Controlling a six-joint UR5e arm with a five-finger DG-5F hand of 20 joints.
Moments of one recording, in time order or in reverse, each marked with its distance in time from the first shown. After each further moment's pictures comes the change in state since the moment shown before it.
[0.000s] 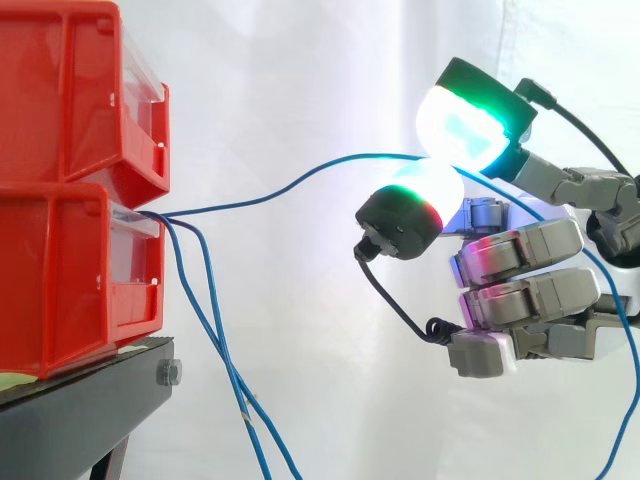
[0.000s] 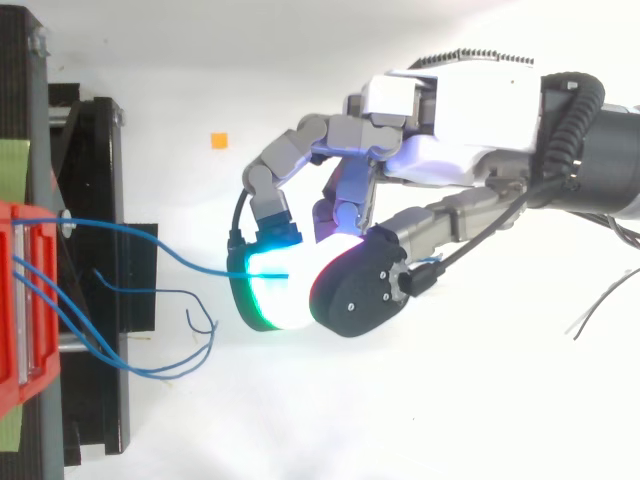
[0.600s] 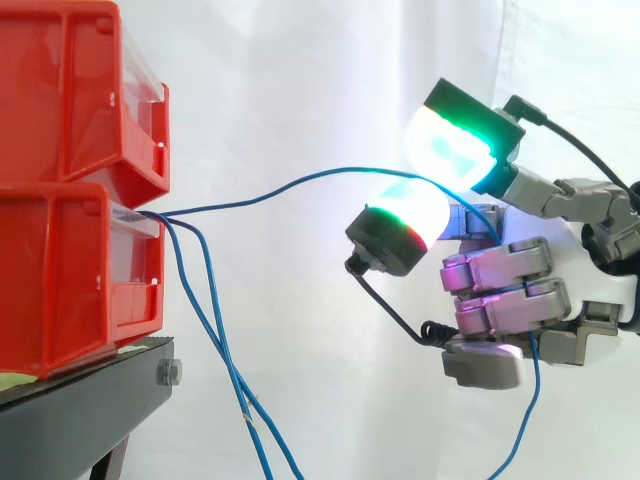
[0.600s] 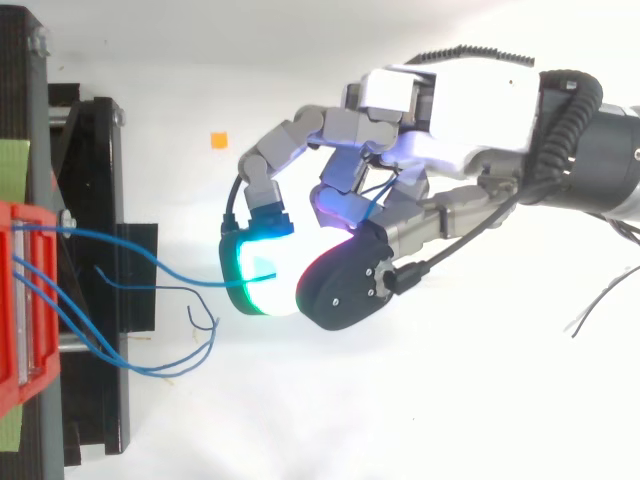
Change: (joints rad) arm 0.004 -0.006 -0.001 0.011 0.034 -0.089
